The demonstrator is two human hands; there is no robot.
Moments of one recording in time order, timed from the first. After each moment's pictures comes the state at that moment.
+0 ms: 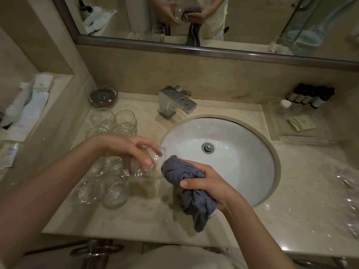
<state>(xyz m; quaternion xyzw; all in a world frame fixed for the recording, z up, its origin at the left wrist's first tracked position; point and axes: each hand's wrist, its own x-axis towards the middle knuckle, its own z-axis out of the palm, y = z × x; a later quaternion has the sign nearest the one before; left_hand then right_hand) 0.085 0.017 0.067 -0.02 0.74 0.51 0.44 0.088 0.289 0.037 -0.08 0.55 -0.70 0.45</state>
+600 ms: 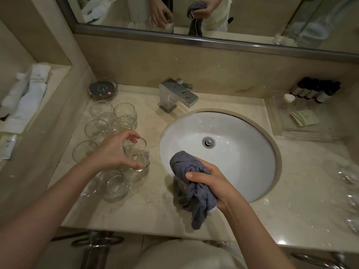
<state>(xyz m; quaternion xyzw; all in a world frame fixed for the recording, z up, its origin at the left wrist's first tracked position) 0.127 0.001 0.001 -0.11 0.92 0.37 0.09 0.094 0.296 0.022 0.02 0.53 -0.73 0.43</state>
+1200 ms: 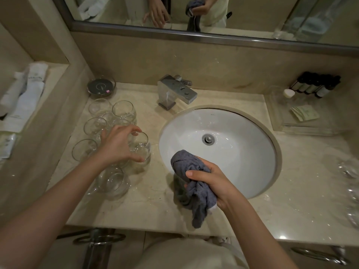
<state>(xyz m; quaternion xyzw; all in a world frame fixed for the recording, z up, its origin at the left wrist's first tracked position) 0.113 0.013 -0.004 -0.14 0.96 0.23 0.05 0.098 0.300 0.016 0.03 0.53 -0.73 0.43</state>
